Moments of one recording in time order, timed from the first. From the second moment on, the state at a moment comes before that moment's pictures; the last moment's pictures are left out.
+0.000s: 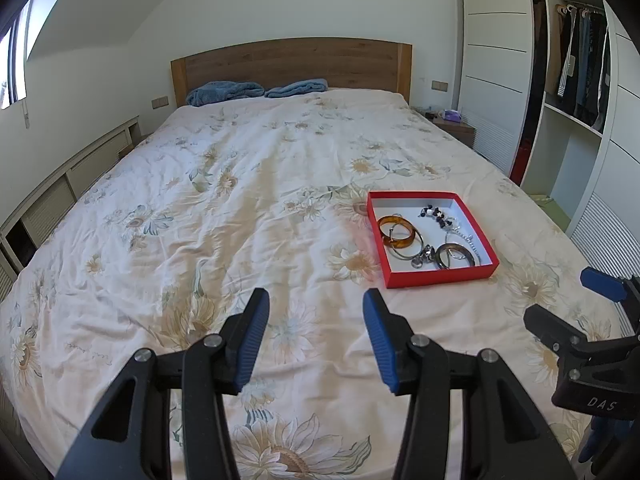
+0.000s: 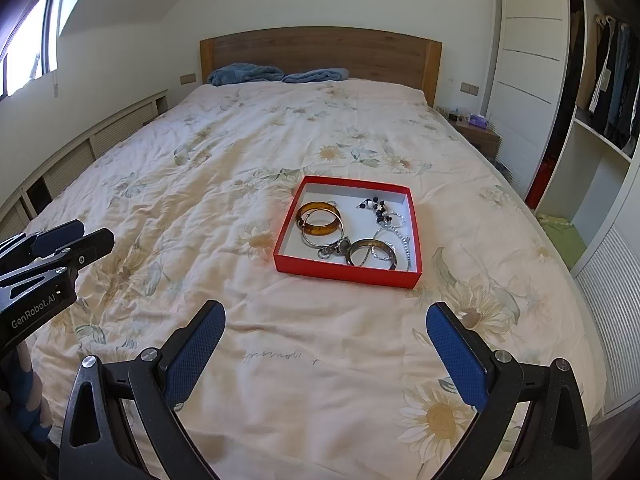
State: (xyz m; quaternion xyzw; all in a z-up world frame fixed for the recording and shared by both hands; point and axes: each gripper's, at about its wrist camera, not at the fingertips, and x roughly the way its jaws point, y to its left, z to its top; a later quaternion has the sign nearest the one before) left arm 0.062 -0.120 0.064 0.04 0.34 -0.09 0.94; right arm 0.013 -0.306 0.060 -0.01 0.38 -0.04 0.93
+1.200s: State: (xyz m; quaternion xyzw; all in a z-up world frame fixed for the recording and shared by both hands) left arm 0.058 -0.120 0.071 0.04 0.33 -0.09 0.94; right arm 0.004 -0.299 0.071 -0.02 0.37 -0.04 0.93
